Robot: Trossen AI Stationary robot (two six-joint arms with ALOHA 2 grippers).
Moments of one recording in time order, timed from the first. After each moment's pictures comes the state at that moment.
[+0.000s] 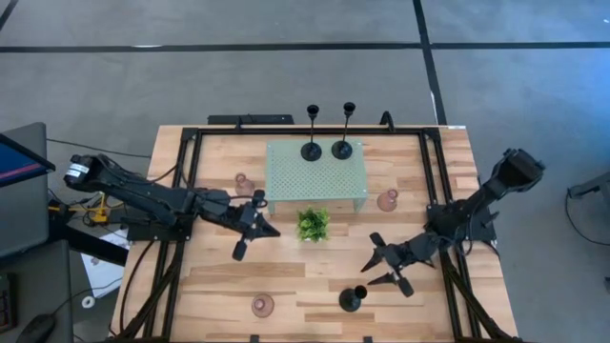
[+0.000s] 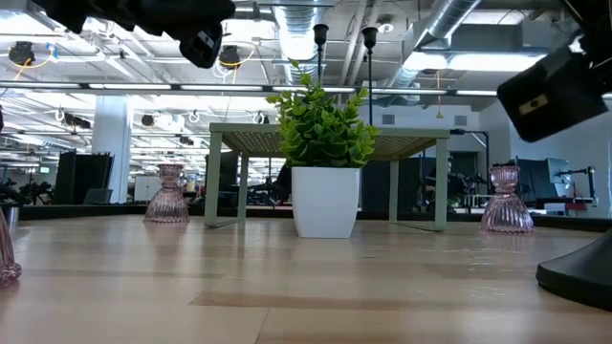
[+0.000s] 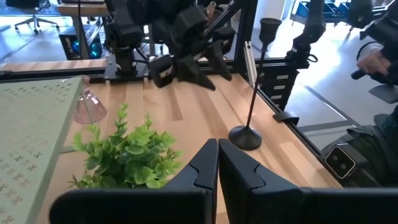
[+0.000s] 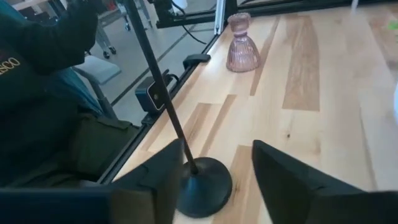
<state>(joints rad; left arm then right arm) -0.25 0.92 0.54 0.33 0.05 0.02 0.66 1.32 0.27 0.73 0.16 0.32</state>
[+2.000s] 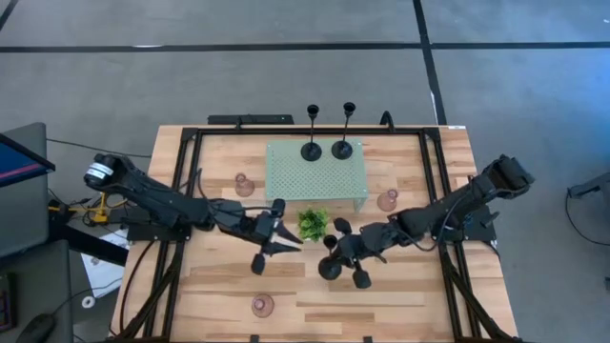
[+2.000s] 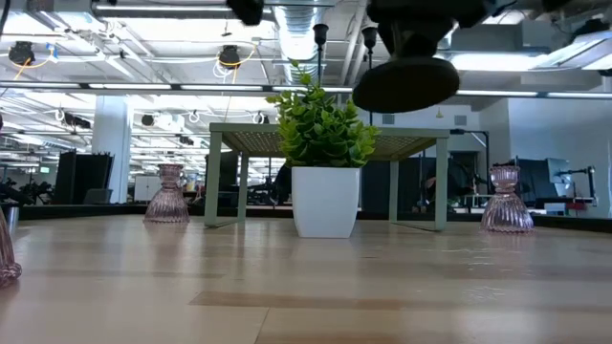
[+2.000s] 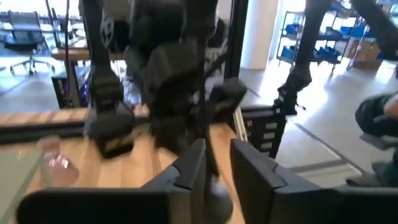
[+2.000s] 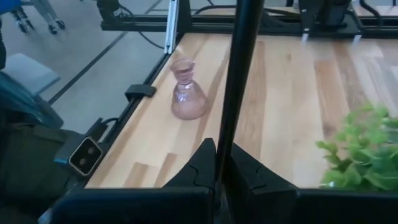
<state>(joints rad) -0.34 1.19 0.73 0.59 -0.02 0.00 0.41 1.48 0.83 0.21 0.05 0.15</state>
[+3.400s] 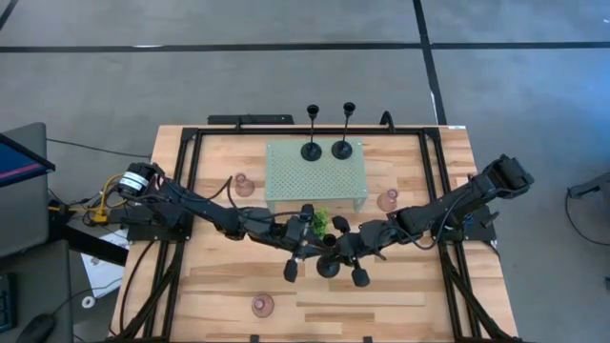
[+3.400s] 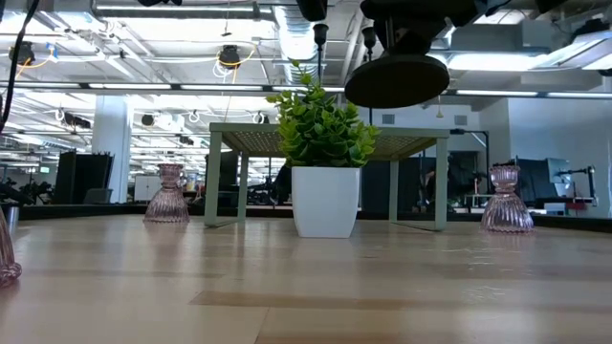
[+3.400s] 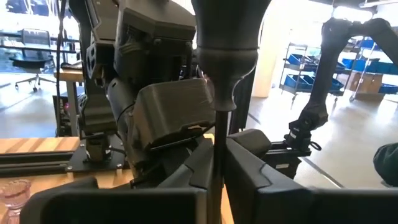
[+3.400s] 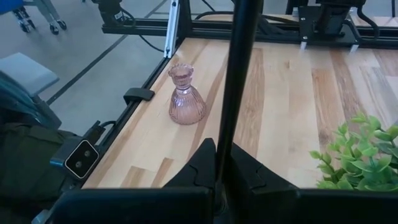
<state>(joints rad) -0.33 1.51 0.97 0.78 -0.03 -0.04 0.38 1.49 0.83 0.23 0.03 0.12</state>
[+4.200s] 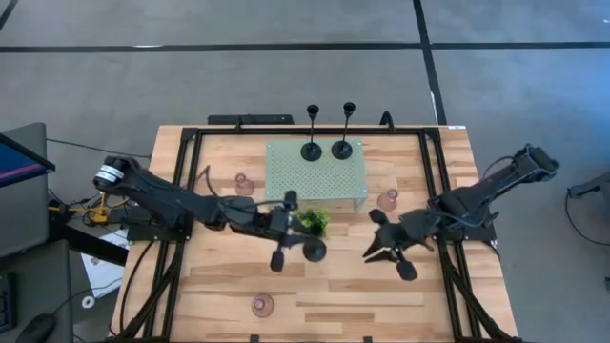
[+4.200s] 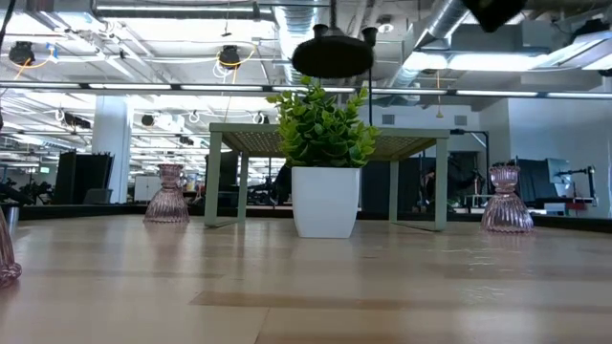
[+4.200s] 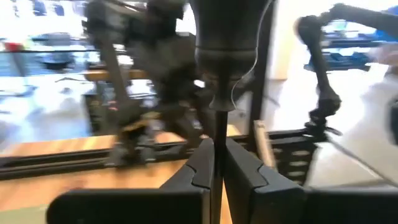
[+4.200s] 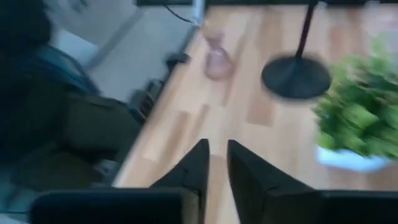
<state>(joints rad) -0.33 1.28 0.97 0.48 -0.13 0.06 0.49 1.07 0.83 -0.32 0.03 0.23</state>
